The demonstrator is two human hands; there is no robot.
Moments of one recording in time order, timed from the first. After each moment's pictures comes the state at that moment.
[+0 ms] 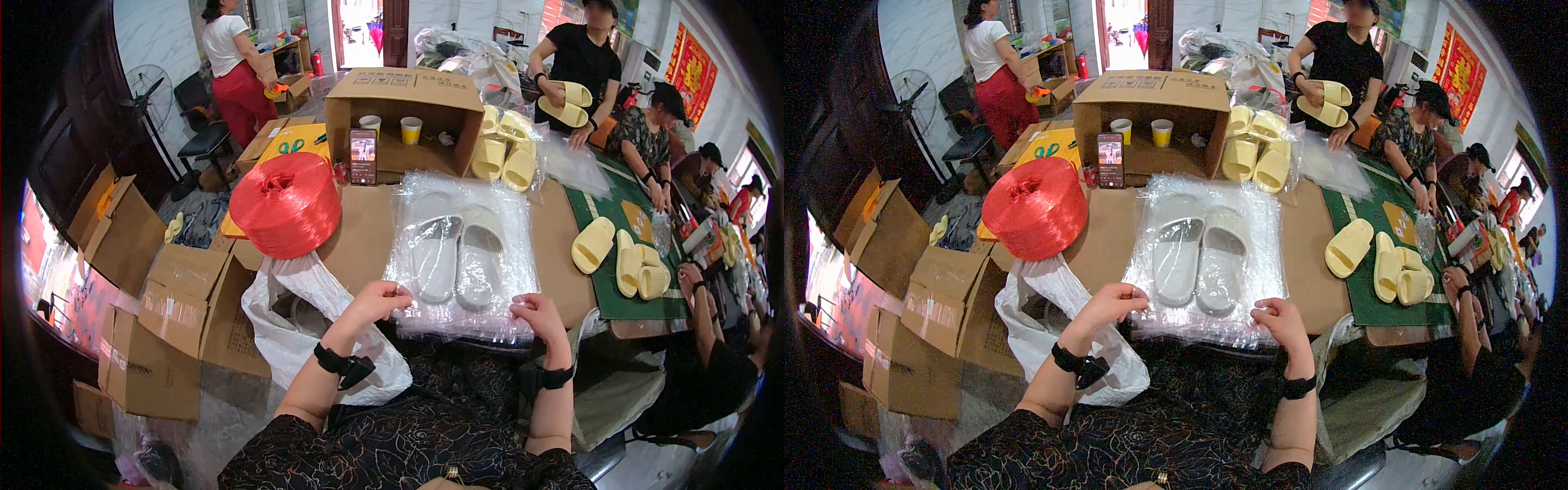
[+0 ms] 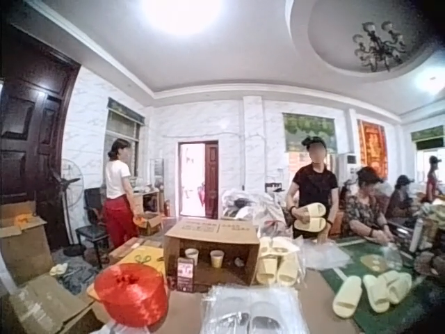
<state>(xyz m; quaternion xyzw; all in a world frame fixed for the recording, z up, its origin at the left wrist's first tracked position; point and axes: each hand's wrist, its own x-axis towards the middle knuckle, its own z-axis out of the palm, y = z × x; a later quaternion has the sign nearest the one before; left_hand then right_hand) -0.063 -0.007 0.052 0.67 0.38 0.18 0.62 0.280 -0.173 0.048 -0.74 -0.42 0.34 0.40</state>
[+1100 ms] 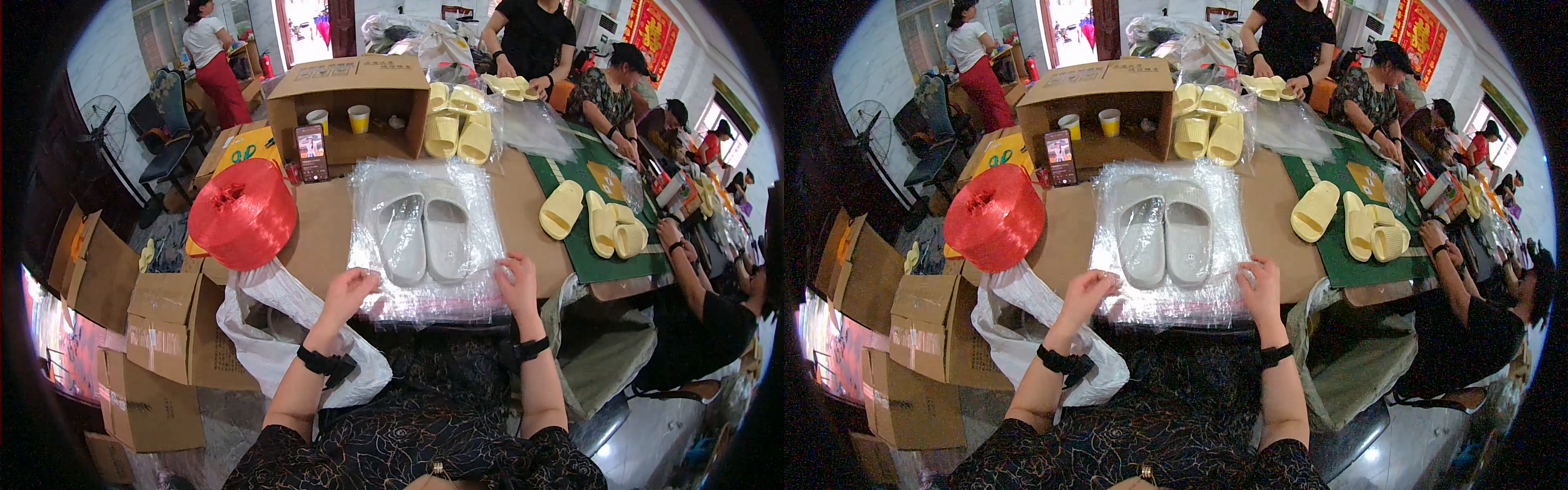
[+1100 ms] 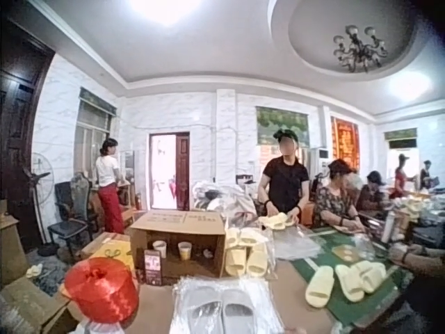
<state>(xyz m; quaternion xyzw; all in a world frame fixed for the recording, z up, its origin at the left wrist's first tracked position) -0.040 0.002 0.013 0.60 0.30 0.34 0.65 0.292 -0.172 0.014 -0.74 -0.52 -0.06 0.42</state>
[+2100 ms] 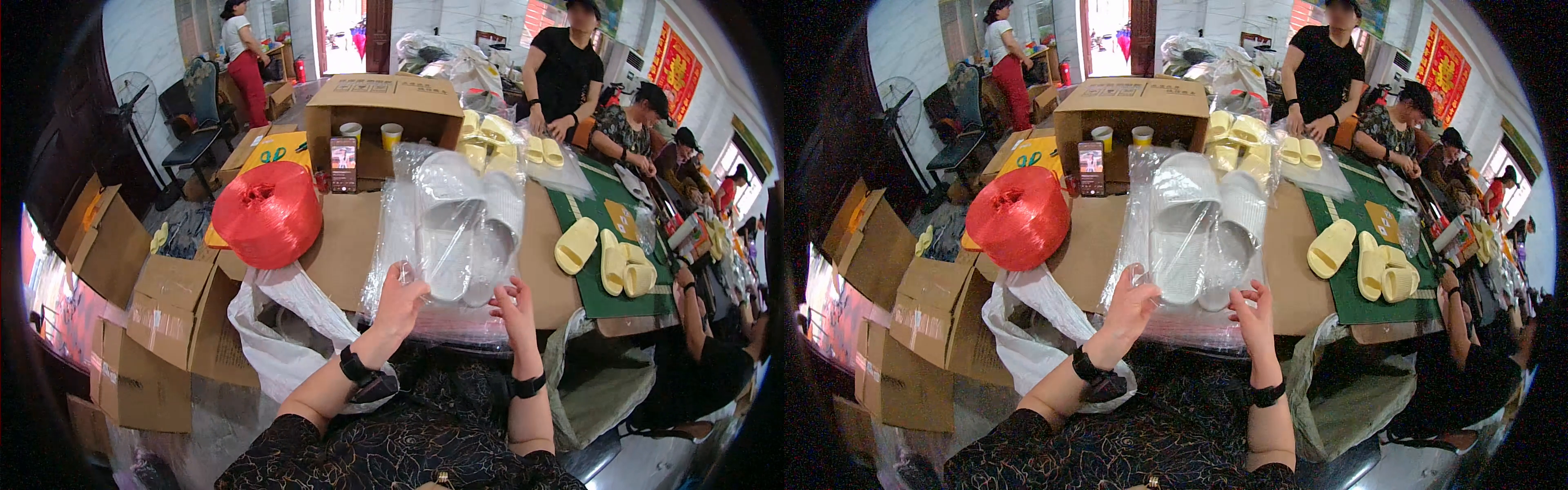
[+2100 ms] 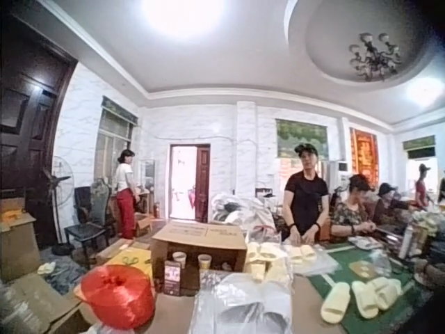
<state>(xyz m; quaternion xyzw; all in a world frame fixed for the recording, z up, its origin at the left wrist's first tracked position) 0.020 -0.049 0.081 0.32 0.25 0.45 0.79 0.229 -0.158 0.060 -0.65 -0.28 0.34 0.62</state>
